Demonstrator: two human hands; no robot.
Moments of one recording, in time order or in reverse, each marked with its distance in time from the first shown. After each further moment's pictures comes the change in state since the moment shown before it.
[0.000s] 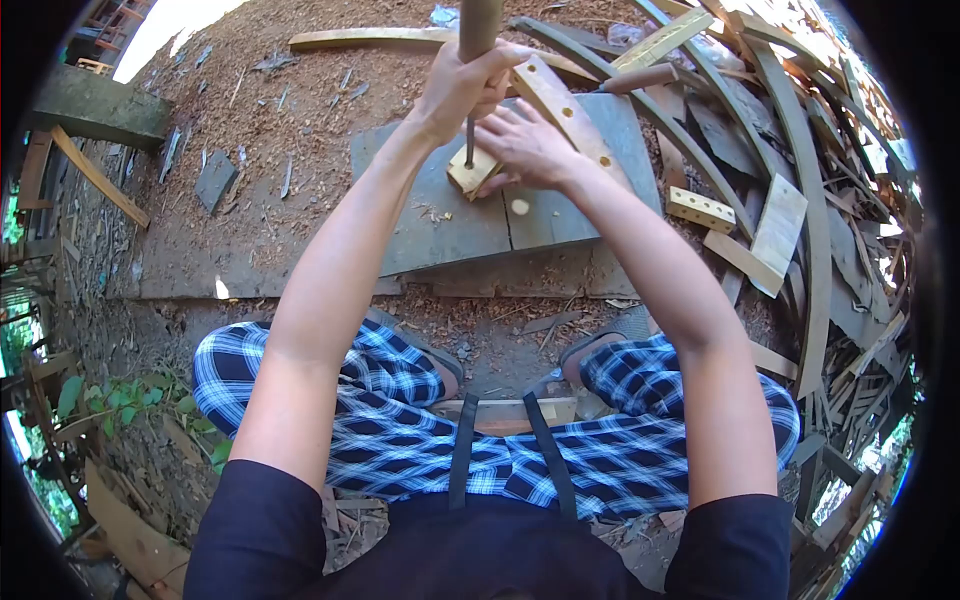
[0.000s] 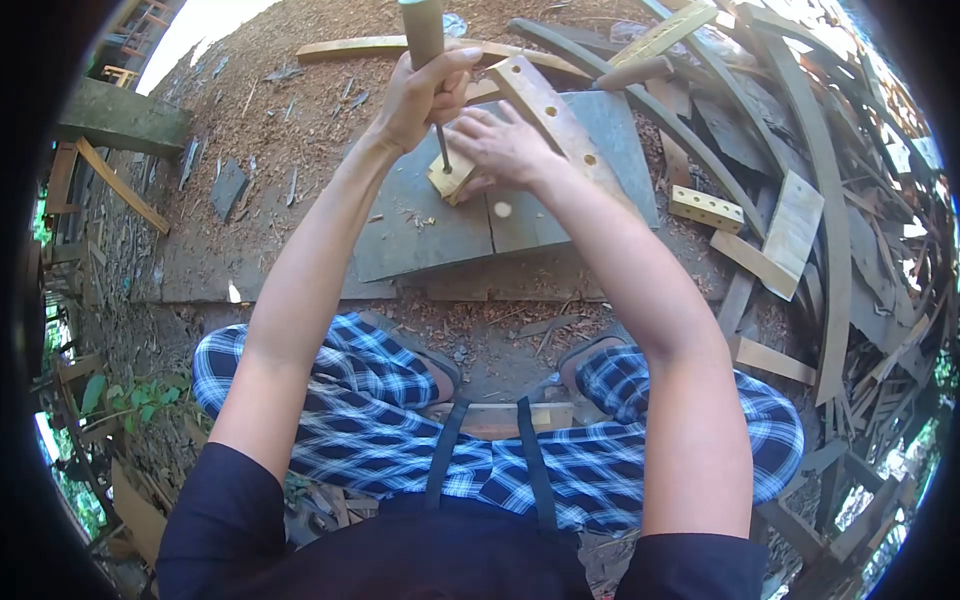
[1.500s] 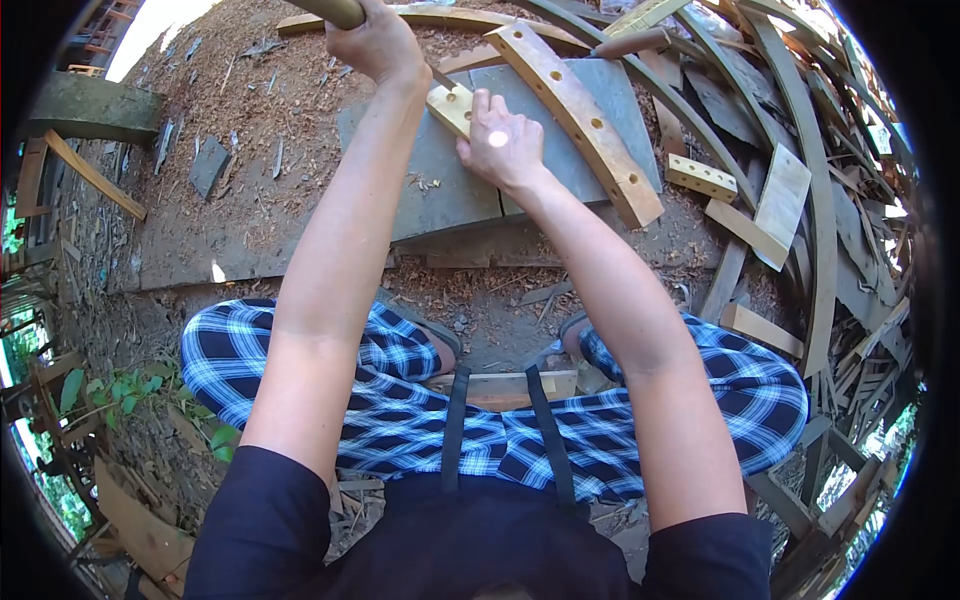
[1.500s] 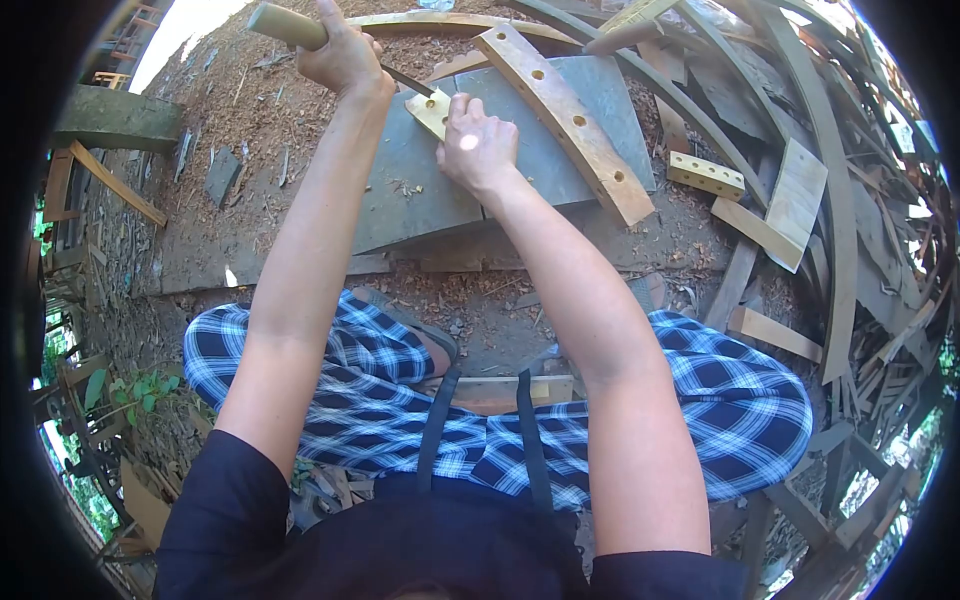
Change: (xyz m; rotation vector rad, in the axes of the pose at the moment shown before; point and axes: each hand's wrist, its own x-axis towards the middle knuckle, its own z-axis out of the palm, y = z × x) left_hand 0.026 -0.005 -0.003 -0.077 1.223 0.277; right_hand 0.001 -0.064 0.013 0.290 0.164 0.678
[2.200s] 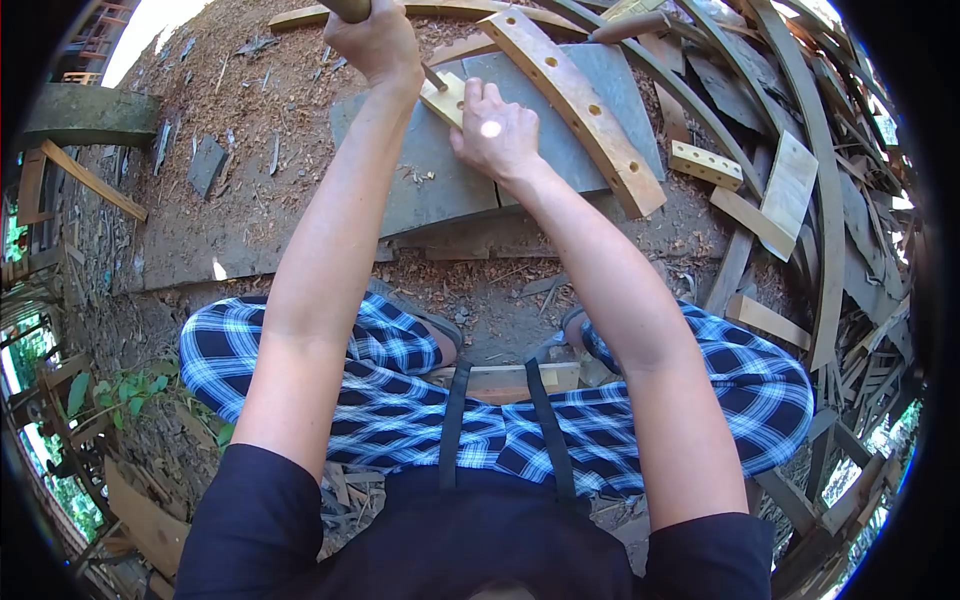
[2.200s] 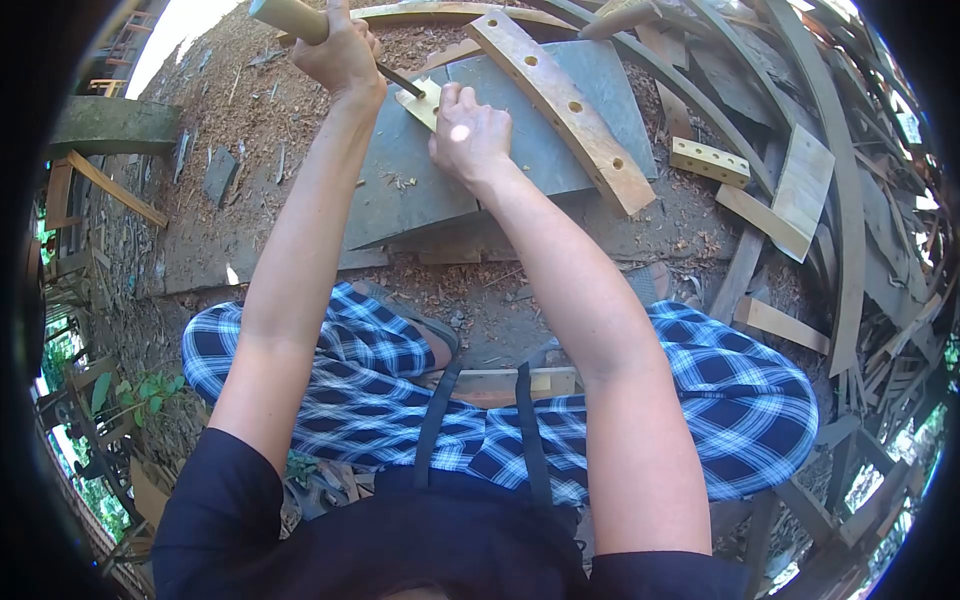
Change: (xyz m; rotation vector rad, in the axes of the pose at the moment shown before) left_hand 0.002 -0.018 -0.006 0.038 -0.176 0.127; right_hand 0.000 0.001 0.005 0.035 0.029 0.024
